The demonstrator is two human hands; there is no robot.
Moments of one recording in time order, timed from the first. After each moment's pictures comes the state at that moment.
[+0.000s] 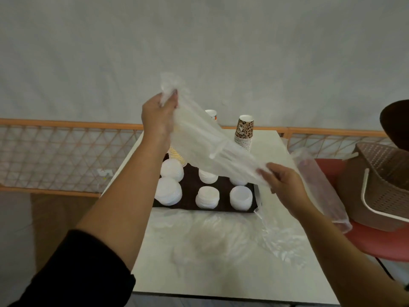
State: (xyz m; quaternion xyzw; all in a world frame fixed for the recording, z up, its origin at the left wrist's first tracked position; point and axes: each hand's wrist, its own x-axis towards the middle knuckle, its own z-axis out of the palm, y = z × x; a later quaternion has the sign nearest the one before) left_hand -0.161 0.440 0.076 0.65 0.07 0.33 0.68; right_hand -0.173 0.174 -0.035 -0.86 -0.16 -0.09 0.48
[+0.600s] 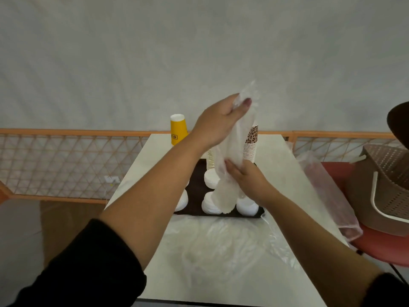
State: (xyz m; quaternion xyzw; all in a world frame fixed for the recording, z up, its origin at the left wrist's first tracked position) left_hand -0.171 0.374 0.099 0.85 -0.17 0.19 0.47; right_hand -0.178 0.260 -0.001 -0.81 -0.21 0.02 0.54
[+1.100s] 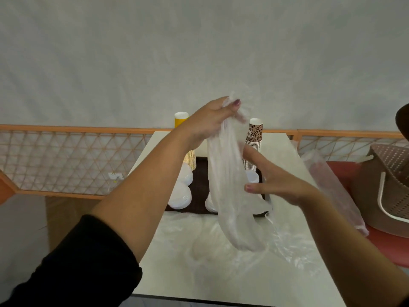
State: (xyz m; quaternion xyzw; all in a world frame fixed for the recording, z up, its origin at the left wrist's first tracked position) left_hand -0.163 0.404 0.100 0.80 -0.14 0.05 0.58; right_hand -0.170 0.212 0.008 -0.73 -0.37 0.18 0.55
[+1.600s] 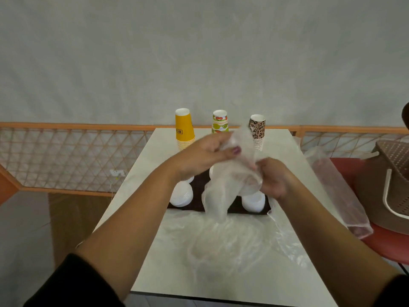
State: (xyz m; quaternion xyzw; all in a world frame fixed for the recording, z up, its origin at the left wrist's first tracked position) left_hand -0.200 0.416 0.051 0.76 -0.24 -0.07 0.60; right_hand -0.155 0.246 0.001 -0.45 -0.03 0.28 0.85
